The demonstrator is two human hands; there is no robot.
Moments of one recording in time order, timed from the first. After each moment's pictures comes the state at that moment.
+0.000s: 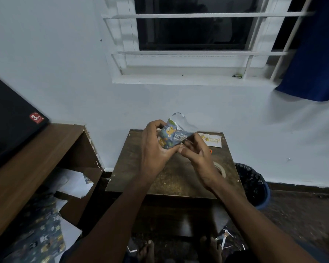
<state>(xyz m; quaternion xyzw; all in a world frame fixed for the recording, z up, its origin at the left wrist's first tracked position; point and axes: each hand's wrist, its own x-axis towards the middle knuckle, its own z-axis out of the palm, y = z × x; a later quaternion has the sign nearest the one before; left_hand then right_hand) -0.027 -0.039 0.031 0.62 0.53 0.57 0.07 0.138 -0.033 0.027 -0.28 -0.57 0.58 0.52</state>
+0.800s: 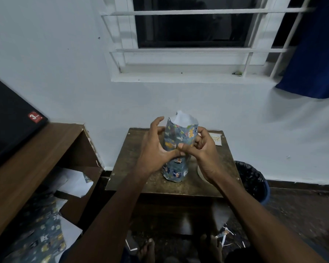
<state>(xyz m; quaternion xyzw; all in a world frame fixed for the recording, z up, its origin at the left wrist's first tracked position) -0.035 -0.042 0.034 0.64 0.54 0.50 0.22 0.147 -0.024 0.032 -0.33 -0.54 0.57 0.52</state>
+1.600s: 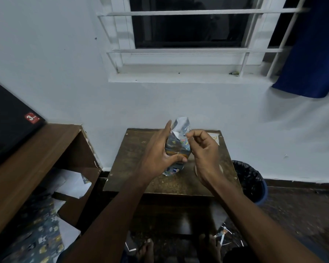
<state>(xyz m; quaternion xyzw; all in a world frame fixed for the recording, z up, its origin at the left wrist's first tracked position) -0.023 -0.042 0.024 0.70 0.54 0.44 0.18 0.139 -0.029 0.030 -0.37 -0.51 0.48 0.61</state>
